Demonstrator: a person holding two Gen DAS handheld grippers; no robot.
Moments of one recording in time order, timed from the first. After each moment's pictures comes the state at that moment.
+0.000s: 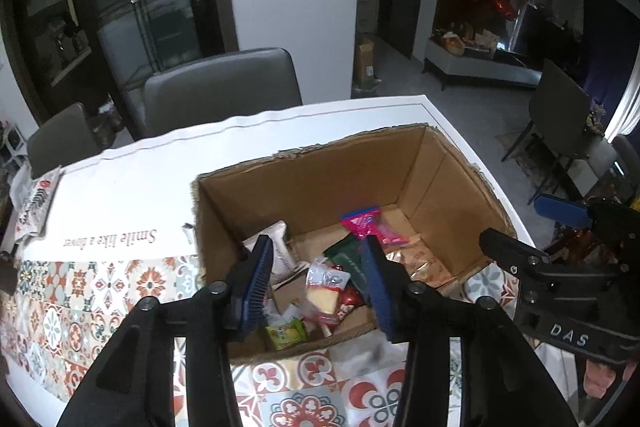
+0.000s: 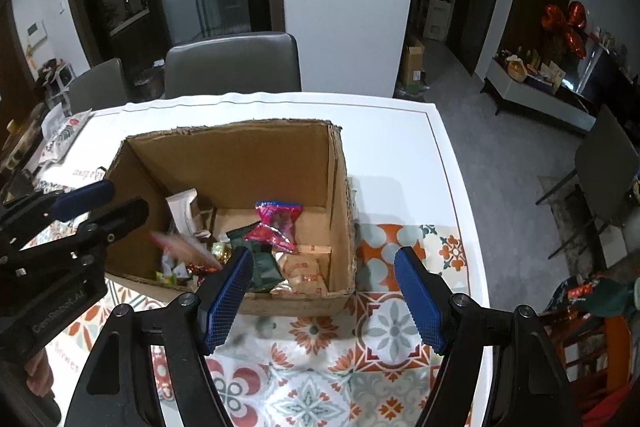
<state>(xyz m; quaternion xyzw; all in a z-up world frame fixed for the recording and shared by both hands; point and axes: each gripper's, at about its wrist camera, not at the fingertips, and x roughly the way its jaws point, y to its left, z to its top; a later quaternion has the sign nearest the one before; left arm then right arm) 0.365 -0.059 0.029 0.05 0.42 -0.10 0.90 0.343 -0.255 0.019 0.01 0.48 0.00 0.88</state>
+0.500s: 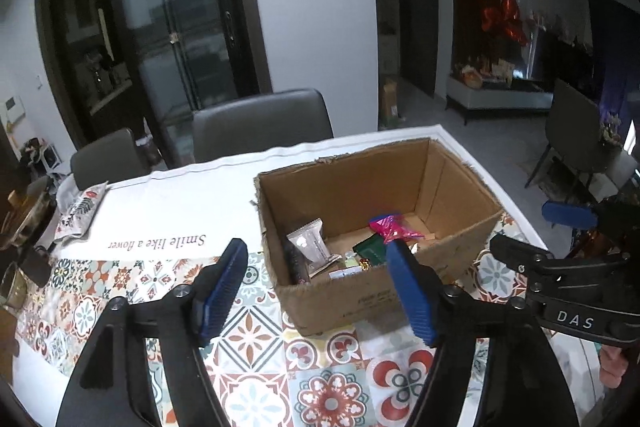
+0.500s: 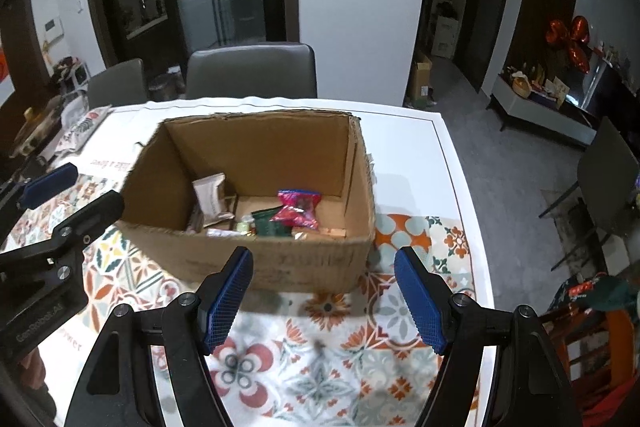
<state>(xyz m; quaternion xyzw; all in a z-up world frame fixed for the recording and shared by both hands) 0.280 -0.040 0.053 0.07 0.33 -0.05 0.94 0.286 -0.239 0.033 0.01 0.44 0.02 0.90</state>
